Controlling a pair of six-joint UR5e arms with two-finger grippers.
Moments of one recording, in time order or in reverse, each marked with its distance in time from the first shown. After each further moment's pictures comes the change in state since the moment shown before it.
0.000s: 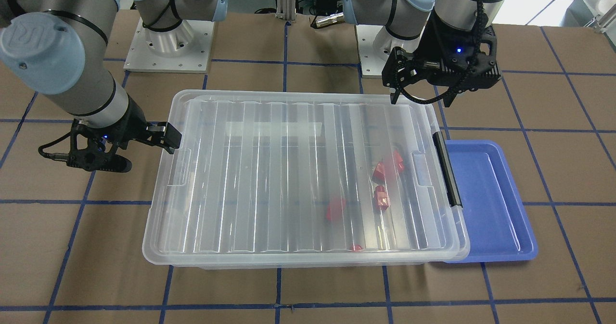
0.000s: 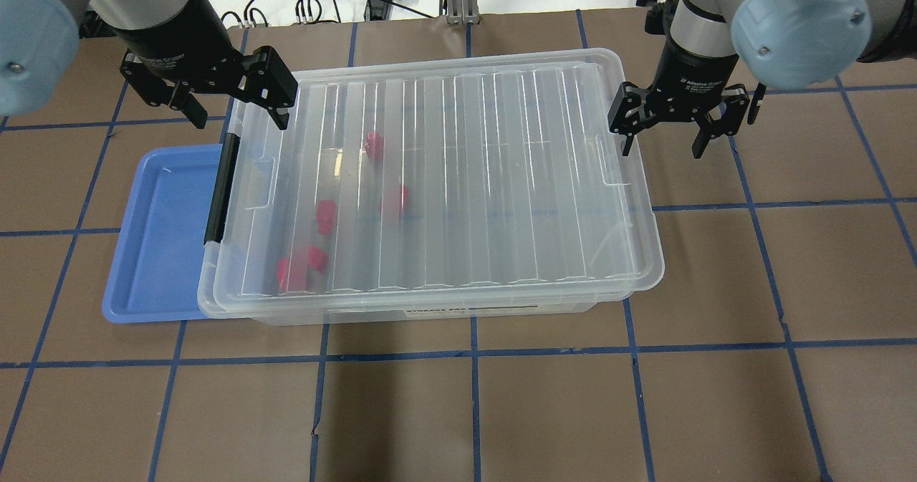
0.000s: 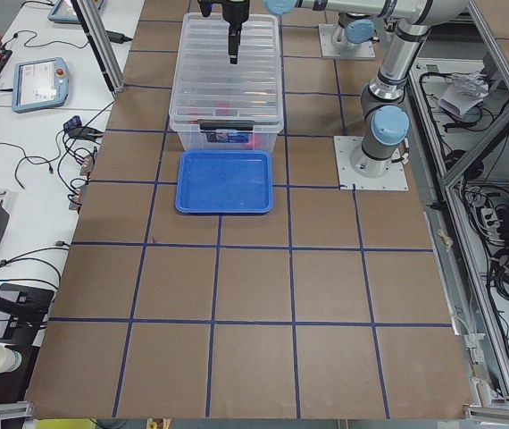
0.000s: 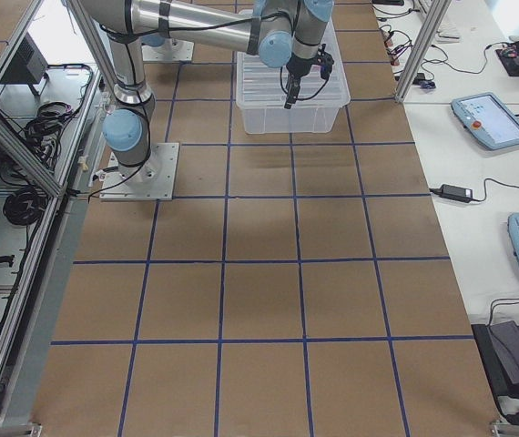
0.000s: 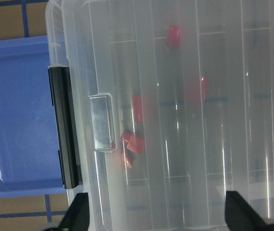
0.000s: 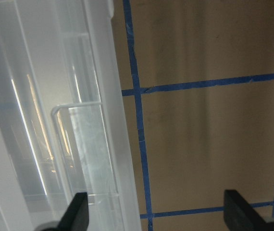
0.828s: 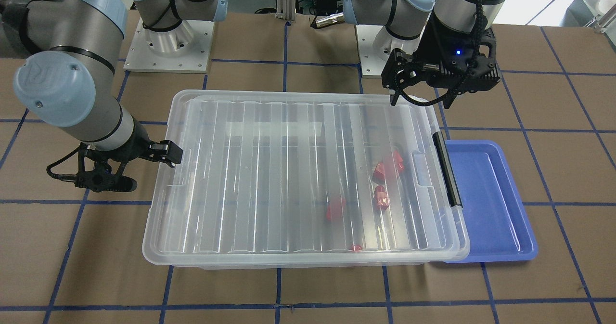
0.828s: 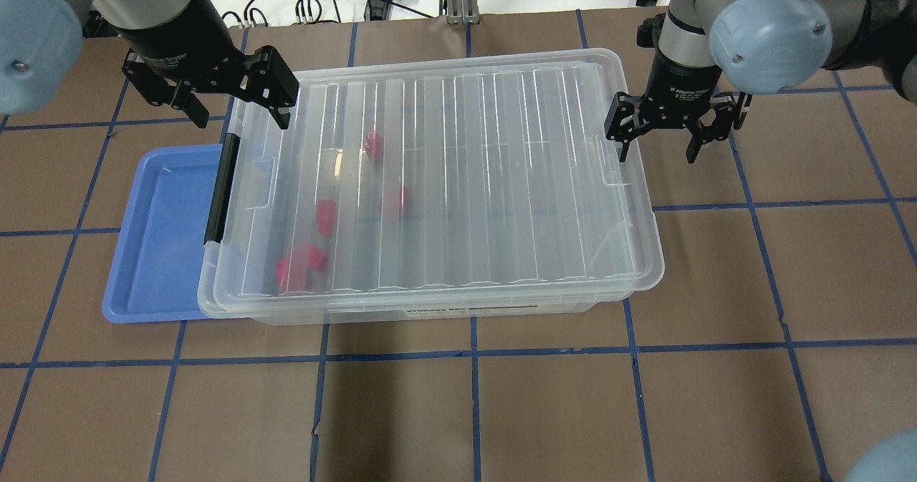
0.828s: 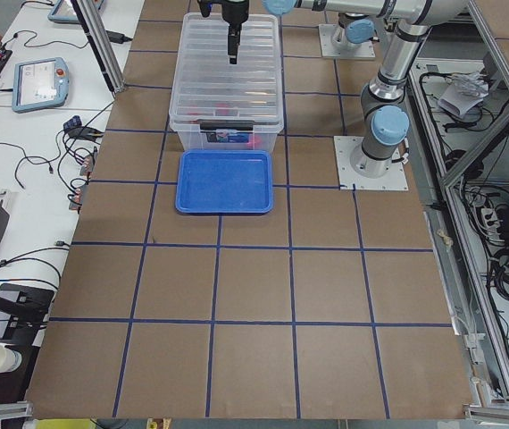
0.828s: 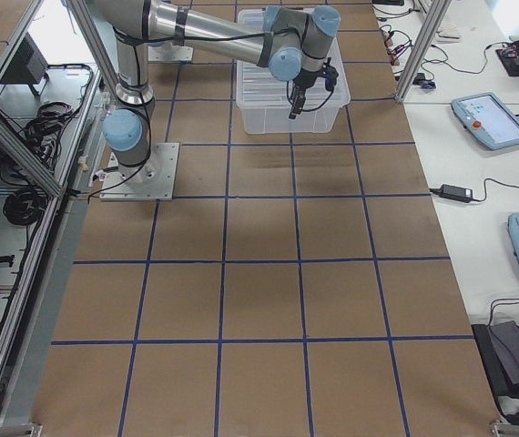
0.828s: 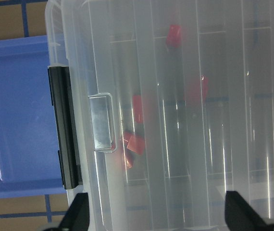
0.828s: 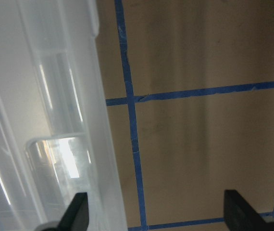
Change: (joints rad) left arm -0.001 -0.003 0.001 0.002 0.000 0.000; right arm 0.001 0.061 0.001 -0.027 -0.030 -0.003
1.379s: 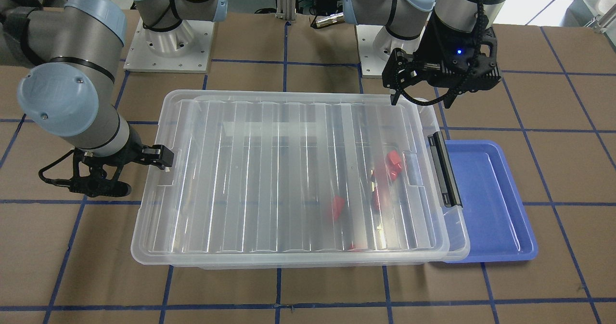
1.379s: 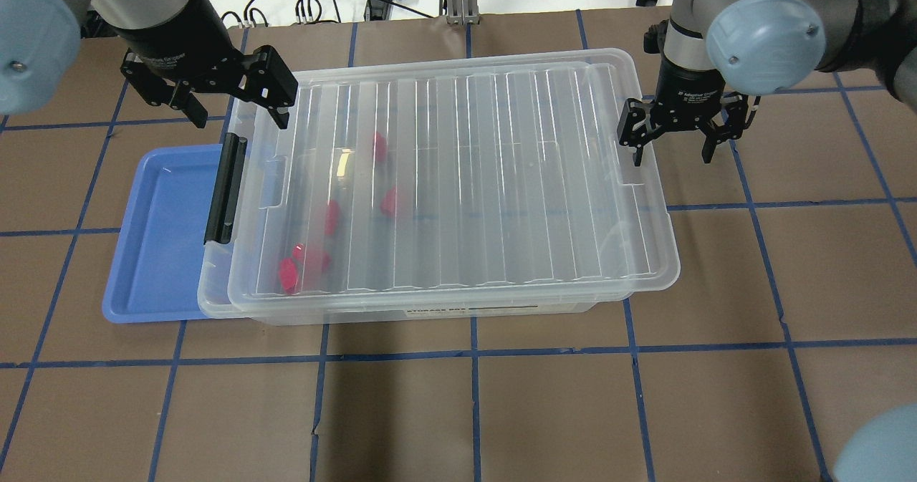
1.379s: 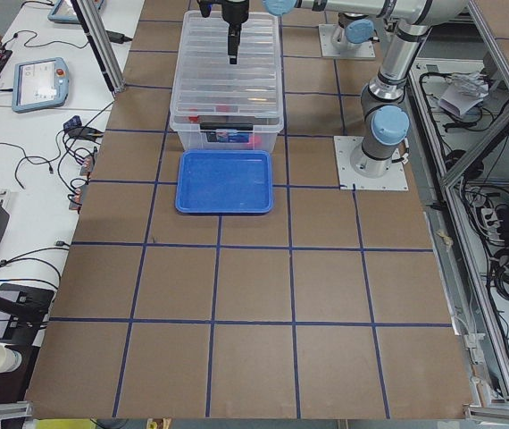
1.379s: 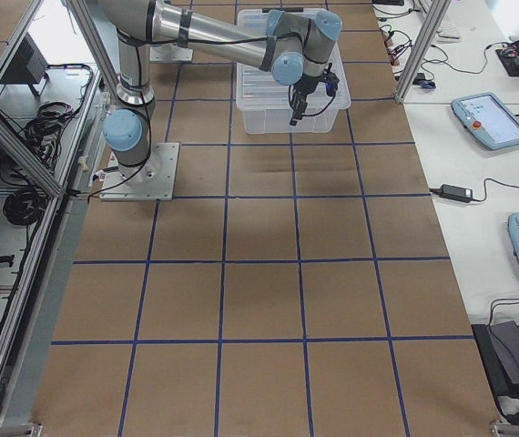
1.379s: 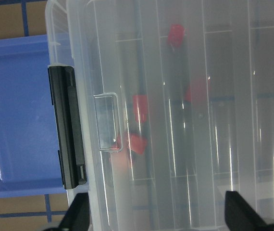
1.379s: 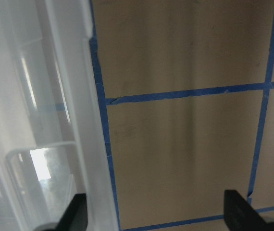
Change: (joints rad) left arm 0.002 0.001 0.000 0.001 0.000 -0.001; right arm -0.008 0.014 -0.001 -0.001 -0.095 -0.015
